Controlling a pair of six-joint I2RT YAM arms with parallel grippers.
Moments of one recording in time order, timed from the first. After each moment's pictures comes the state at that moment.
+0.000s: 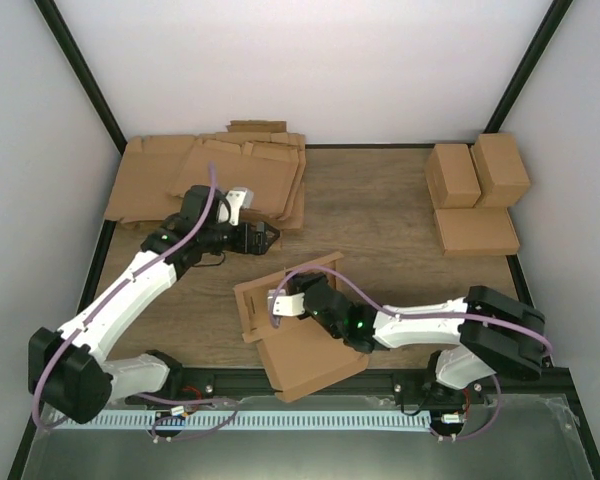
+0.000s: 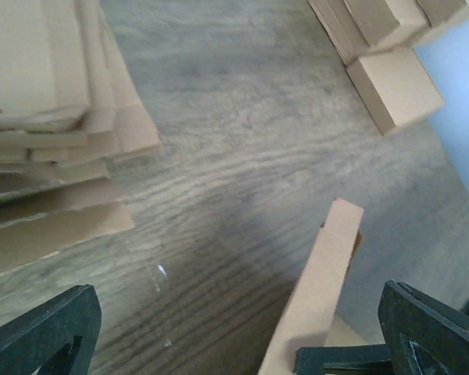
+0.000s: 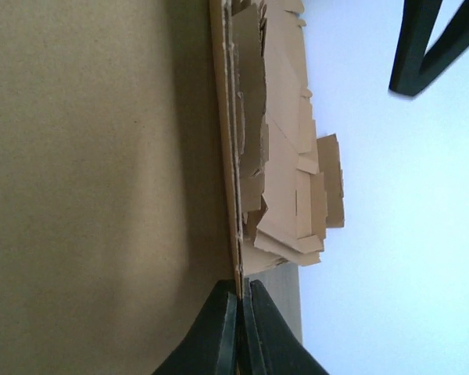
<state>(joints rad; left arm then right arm) -0.46 1.20 0.99 -0.47 0.33 -0.34 1.19 1.42 0.59 0.43 0.51 -1.04</state>
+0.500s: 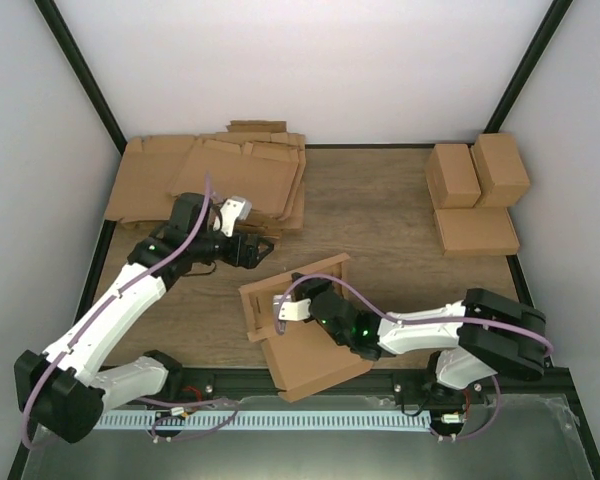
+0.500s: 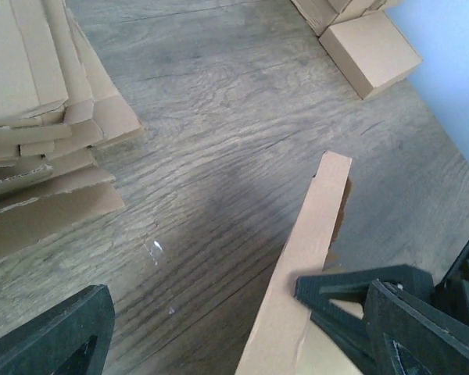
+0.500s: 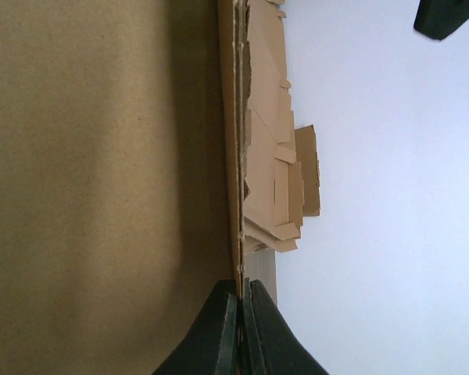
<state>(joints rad) -0.46 1.14 0.99 -0.57 0.41 -0.21 1.22 1.45 0.51 0.61 0.59 -1.12</state>
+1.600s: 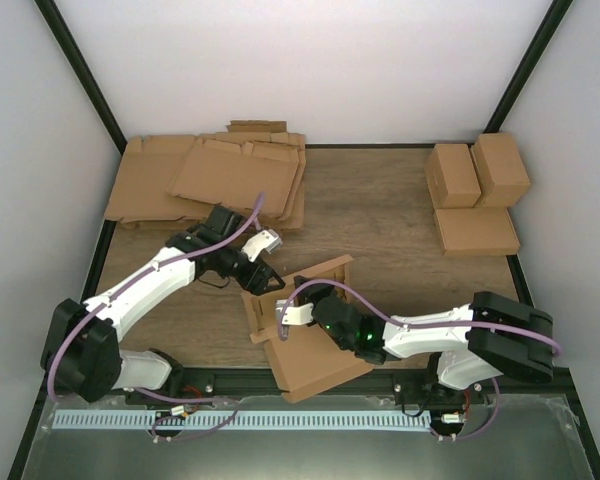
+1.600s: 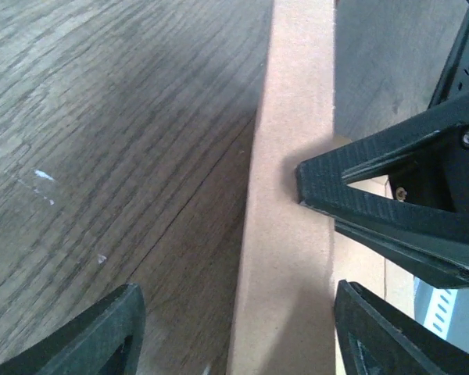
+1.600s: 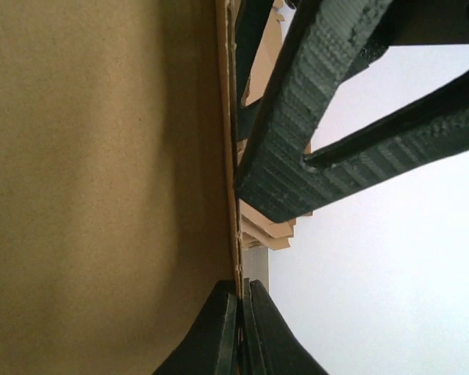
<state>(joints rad) -0.52 1.33 0.93 -0.66 0.62 0.14 1.25 1.38 0.46 0.60 0.62 -1.15</state>
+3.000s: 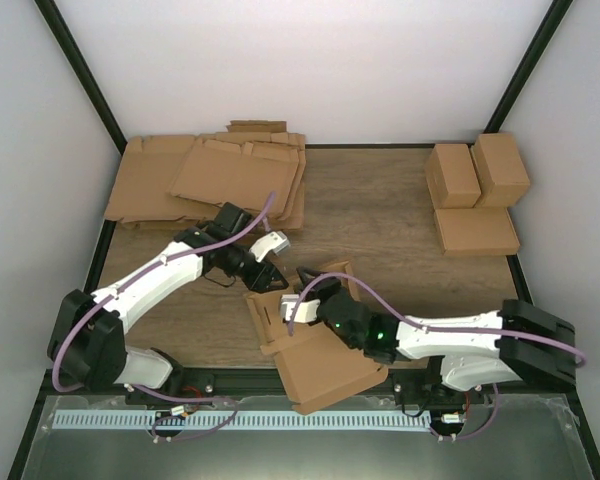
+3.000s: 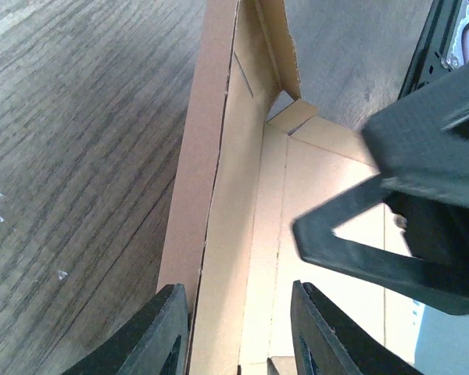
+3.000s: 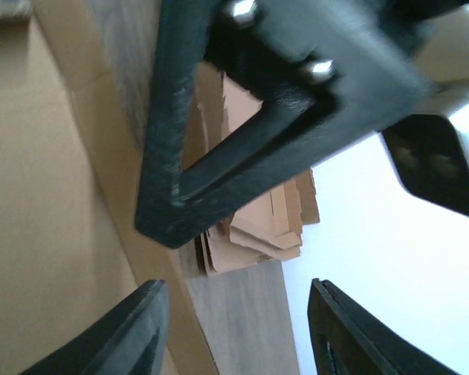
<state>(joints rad) -0.56 1.40 0.98 -0.70 0.67 0.16 1.25 1.28 0.46 0.51 0.58 -1.04</state>
